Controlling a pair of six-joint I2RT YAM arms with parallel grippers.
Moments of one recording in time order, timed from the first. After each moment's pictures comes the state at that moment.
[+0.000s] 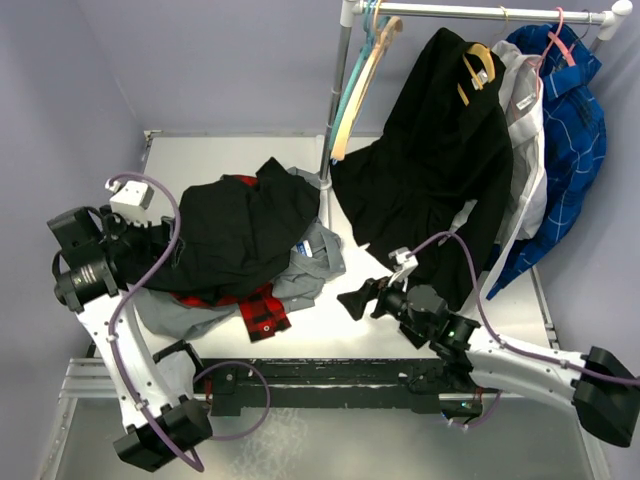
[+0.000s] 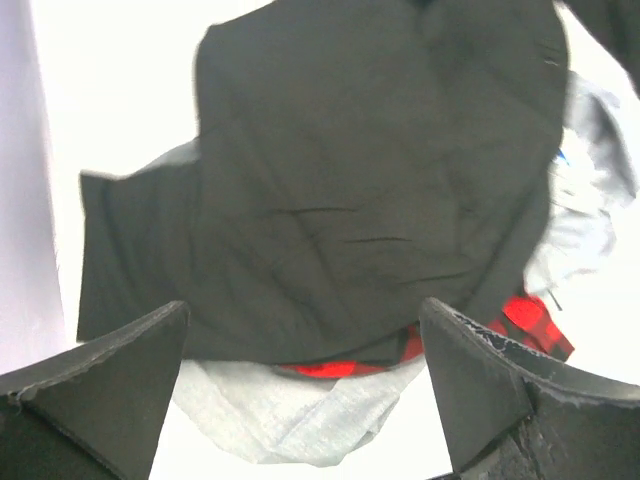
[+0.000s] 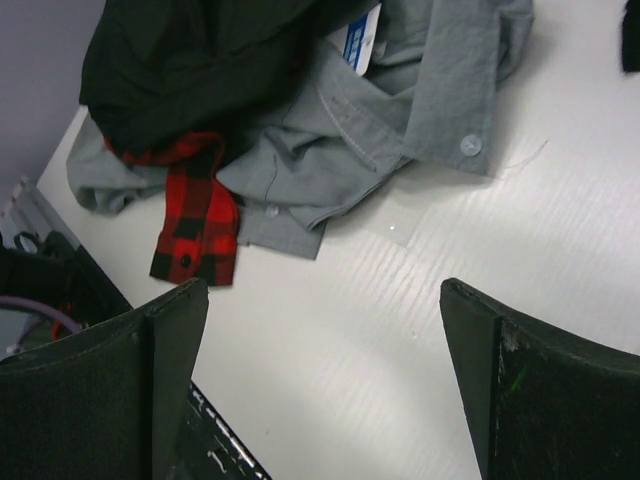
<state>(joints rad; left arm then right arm) 0.55 0.81 1.04 -0.87 0.57 0.33 0.95 0.74 0.16 0.33 0.20 0.62</state>
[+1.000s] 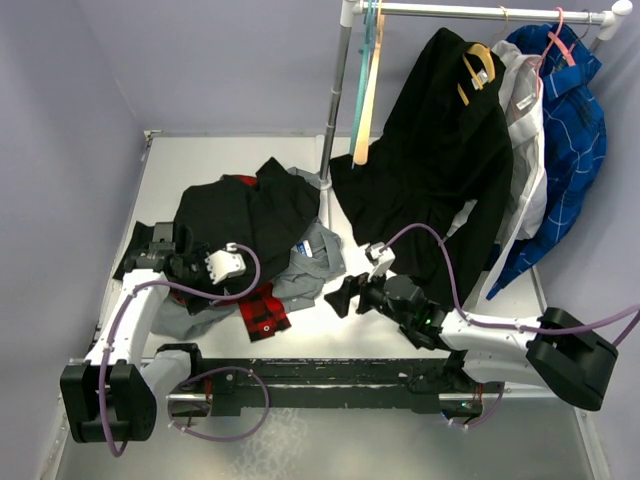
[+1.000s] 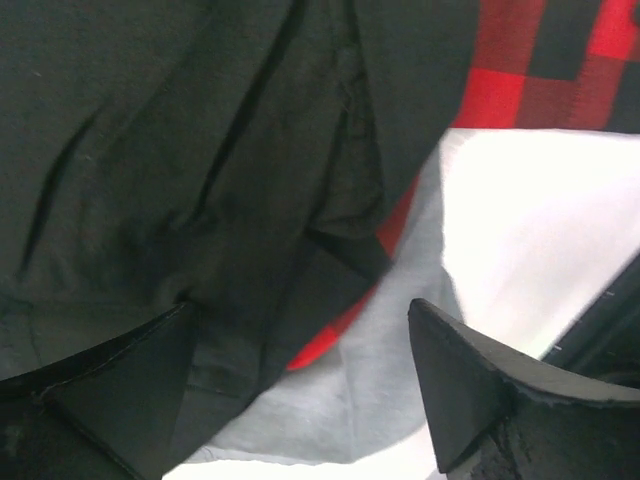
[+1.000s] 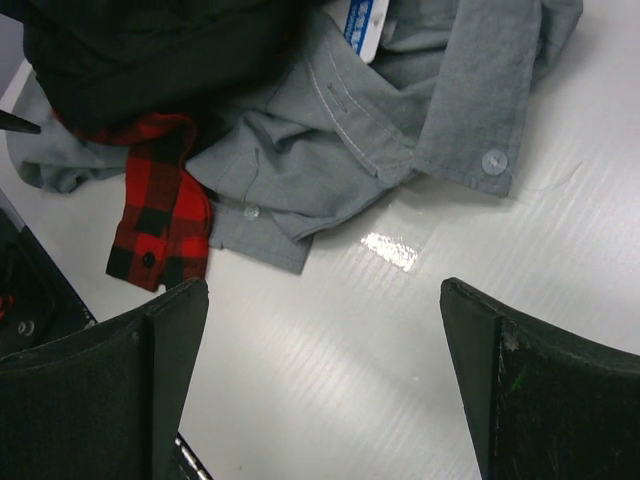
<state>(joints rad) 0.04 1.02 0.73 -1.00 0.35 1.14 0.95 1.12 0.25 0.52 0.12 0.56</state>
